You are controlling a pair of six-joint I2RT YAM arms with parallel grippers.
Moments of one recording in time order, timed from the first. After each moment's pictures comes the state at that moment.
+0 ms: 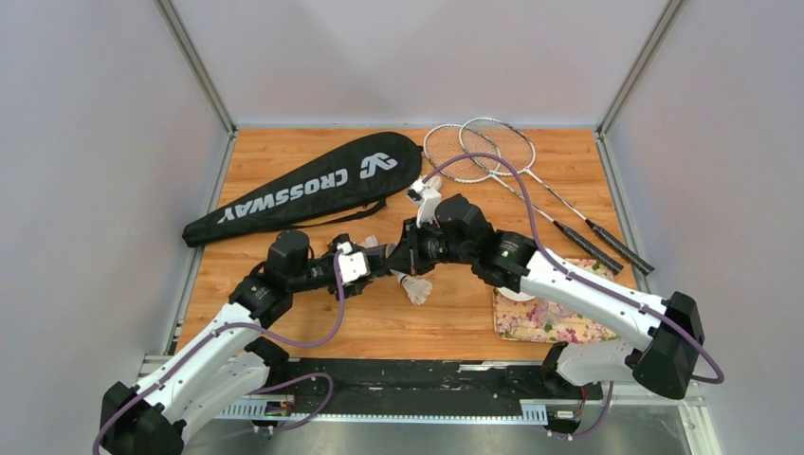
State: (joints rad) left arm -0.53 0.77 0.51 -0.18 0.55 0.65; right arm 0.96 1.29 1.10 -0.29 -0.23 0.63
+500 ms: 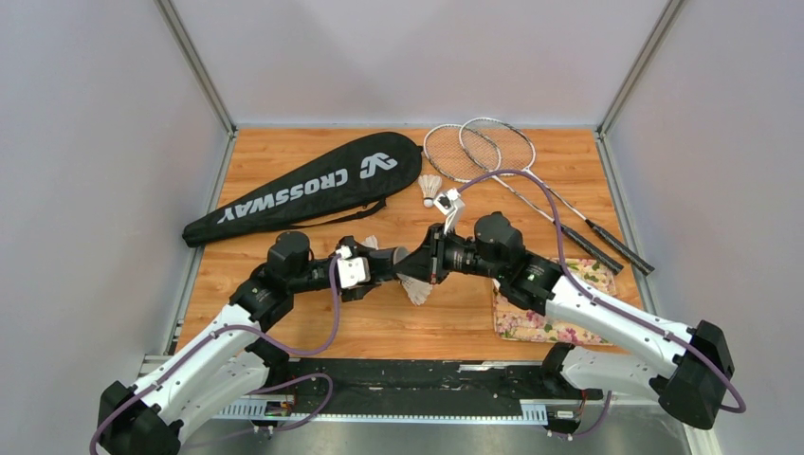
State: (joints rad) left arm -0.56 0.76 0.51 -0.11 0.64 0.64; right arm 0.90 1.07 0.81 0.05 -0.35 0.74
